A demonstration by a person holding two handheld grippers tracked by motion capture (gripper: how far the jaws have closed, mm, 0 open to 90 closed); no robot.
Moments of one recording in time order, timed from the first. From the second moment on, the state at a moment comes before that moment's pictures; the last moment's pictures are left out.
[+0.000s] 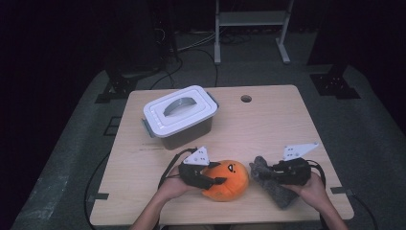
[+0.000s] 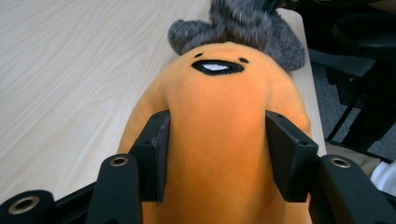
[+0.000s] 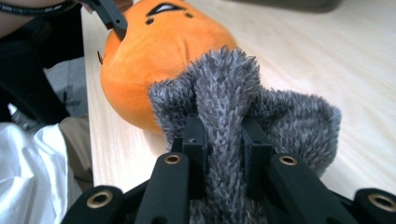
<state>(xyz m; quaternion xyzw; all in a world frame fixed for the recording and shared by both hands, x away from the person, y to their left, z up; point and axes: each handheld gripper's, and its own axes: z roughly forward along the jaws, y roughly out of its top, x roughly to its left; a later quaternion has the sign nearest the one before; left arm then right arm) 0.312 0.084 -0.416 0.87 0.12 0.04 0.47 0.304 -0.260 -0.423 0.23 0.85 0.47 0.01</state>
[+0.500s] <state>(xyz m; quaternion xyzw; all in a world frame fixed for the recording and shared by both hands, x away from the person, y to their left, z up) 0.310 0.085 -0.409 0.88 0.13 0.07 0.46 0.307 -0.301 -0.423 0.28 0.86 0.43 0.06</state>
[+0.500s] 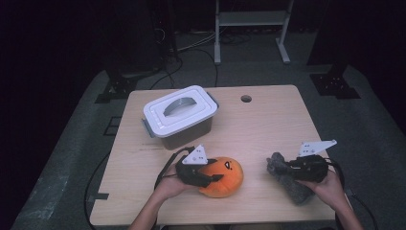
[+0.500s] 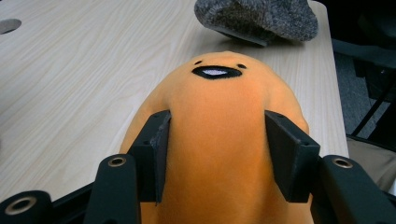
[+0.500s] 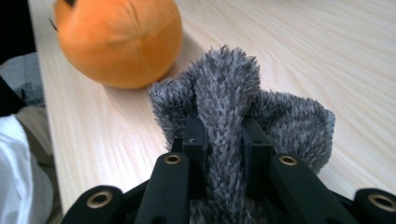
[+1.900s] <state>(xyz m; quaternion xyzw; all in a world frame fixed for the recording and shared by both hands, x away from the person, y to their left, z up) 0.325 0.117 -0.382 0.85 0.14 0.07 0.50 0.312 -0.281 -0.427 0.27 0.84 0.48 0.01</state>
